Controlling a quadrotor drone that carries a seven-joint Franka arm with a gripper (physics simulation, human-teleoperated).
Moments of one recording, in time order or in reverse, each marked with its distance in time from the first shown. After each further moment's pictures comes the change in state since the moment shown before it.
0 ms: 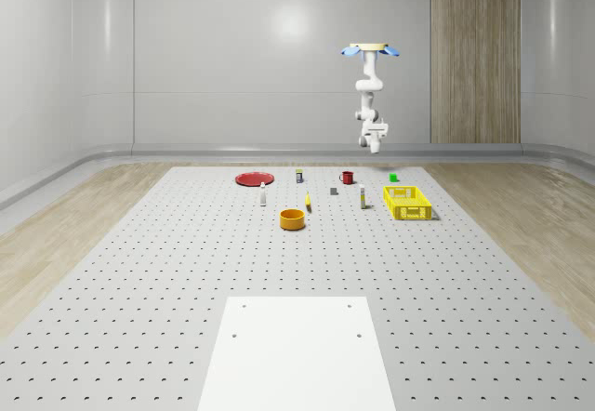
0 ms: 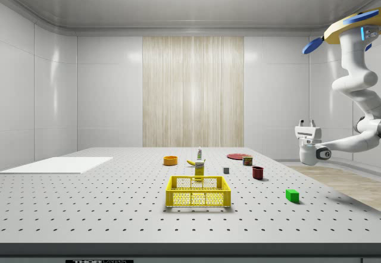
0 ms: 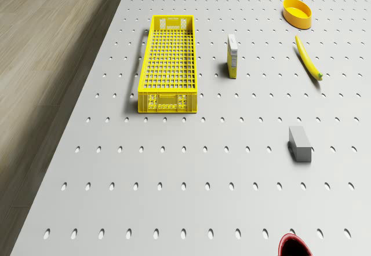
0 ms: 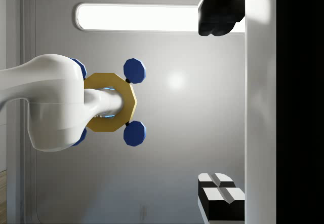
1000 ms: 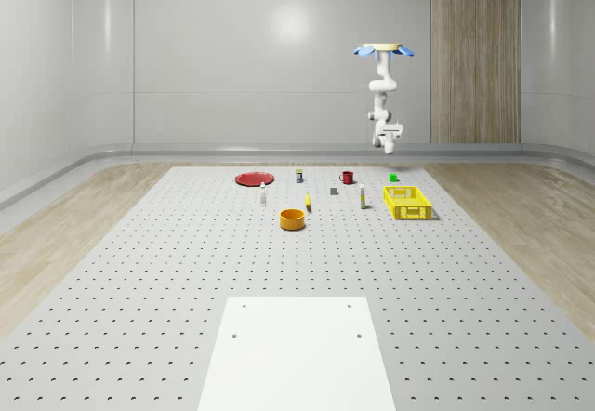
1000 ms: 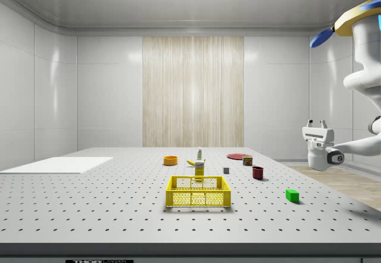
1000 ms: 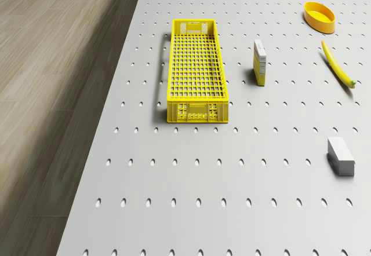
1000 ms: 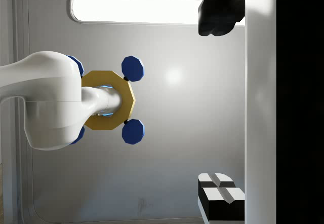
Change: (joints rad) arm -0.005 -0.010 0.012 -0.010 -0.016 0.015 0.001
